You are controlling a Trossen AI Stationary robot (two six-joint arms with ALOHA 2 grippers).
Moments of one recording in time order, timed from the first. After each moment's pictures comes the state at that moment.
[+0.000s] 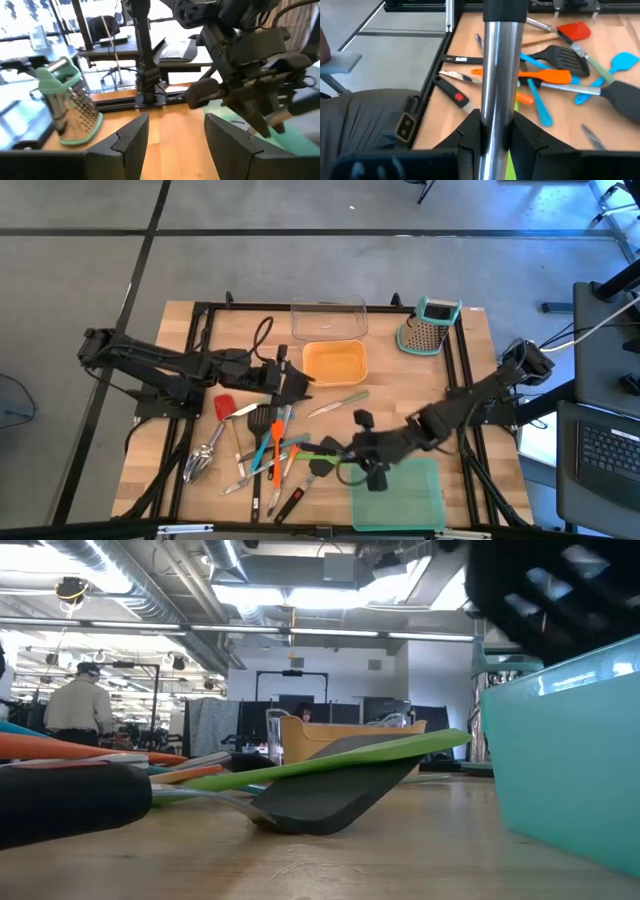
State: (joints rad) left arm -0.14 1.18 0.88 0.17 -0.09 0.06; right arm 0.59 1.55 1.16 -0.22 0.28 0.33
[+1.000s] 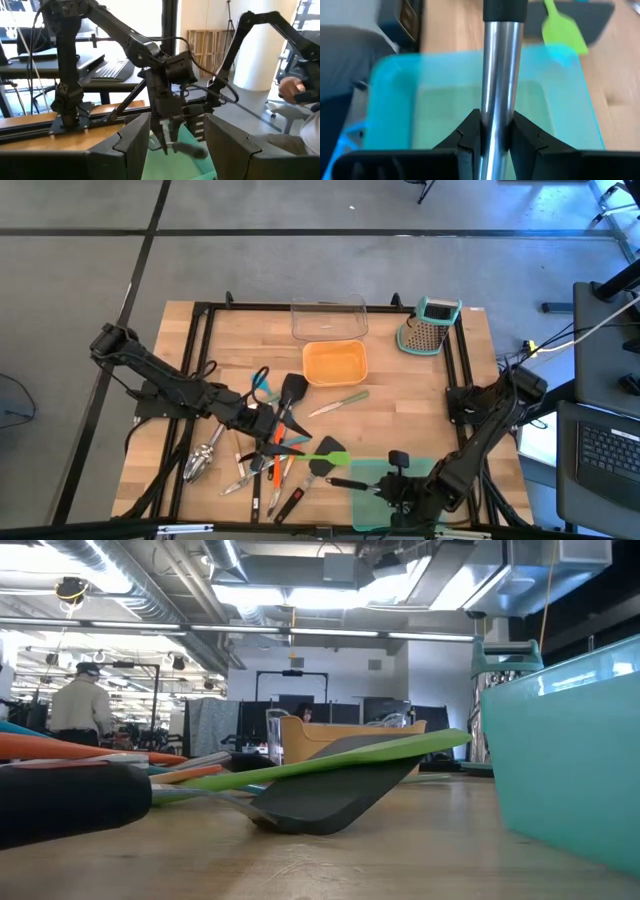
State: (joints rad) left arm -0.44 1.30 0.88 0.40 -0.12 -0.04; right arm 0.94 1.76 1.16 -0.51 0.51 0.87
